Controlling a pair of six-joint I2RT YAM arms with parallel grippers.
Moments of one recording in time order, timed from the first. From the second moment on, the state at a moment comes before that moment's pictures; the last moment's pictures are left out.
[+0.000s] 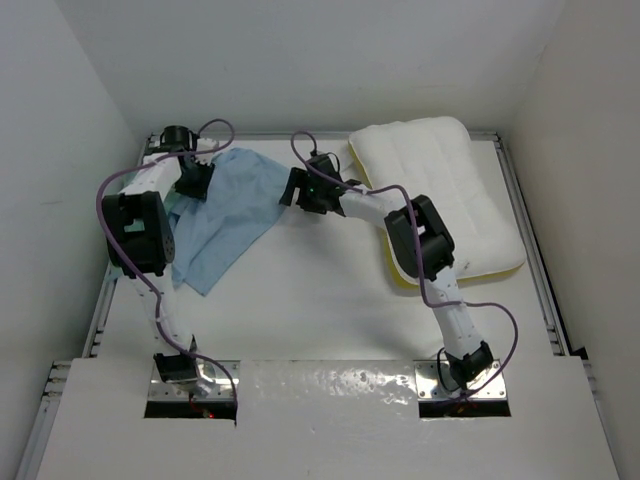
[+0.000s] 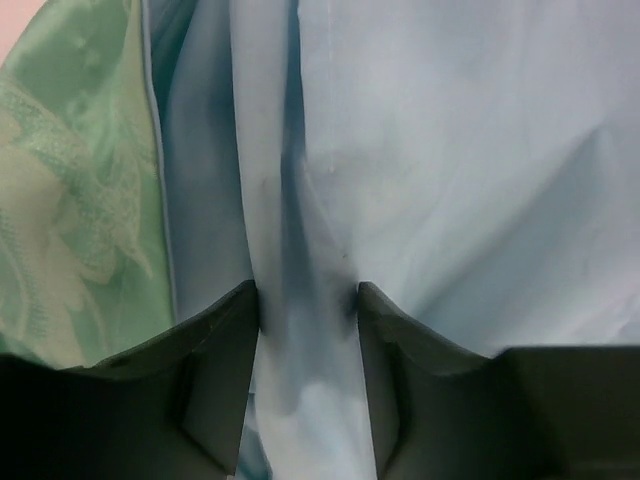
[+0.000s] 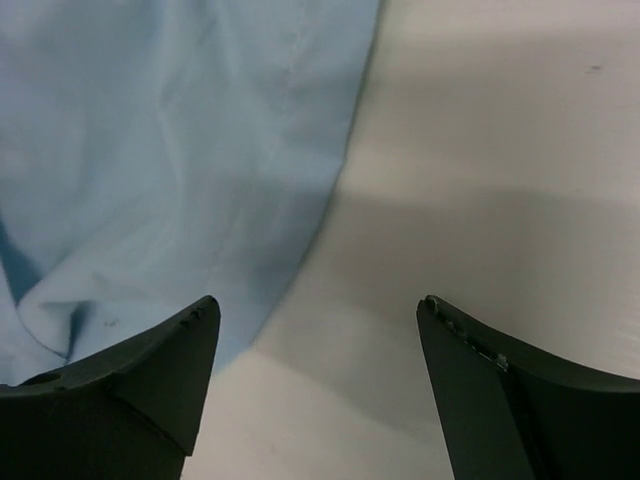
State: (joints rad) left arm 0.12 2.08 1.68 -0.70 0.08 0.39; right arm 0.60 2.38 1.76 -0.09 -0.08 0.71
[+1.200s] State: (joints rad) left arm 0.13 1.81 2.08 -1.00 0.59 0.46; right arm 0.35 1.77 1.31 -0.23 -0.03 0.32
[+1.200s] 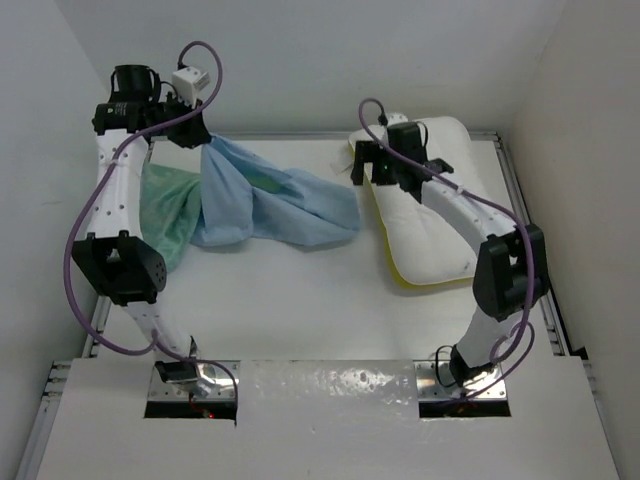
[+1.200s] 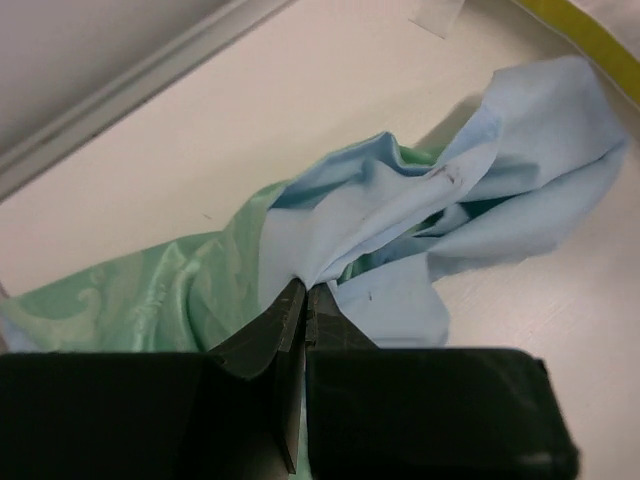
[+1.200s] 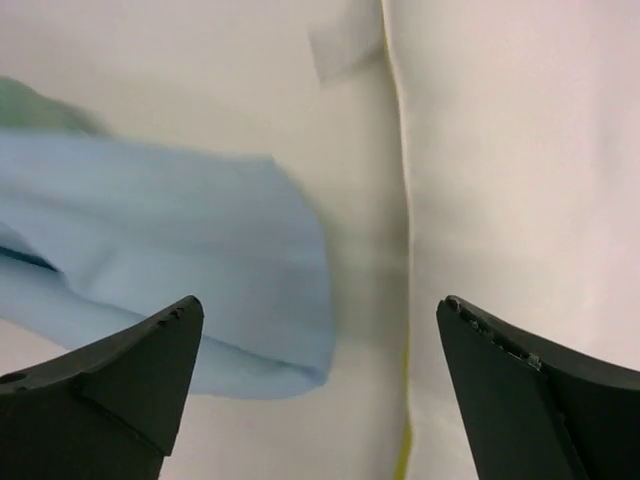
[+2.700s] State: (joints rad) left arm 0.04 2.08 2.09 -1.09 0.41 0.69; right arm 0.31 2.11 1.91 -0.41 -0.25 -0.04
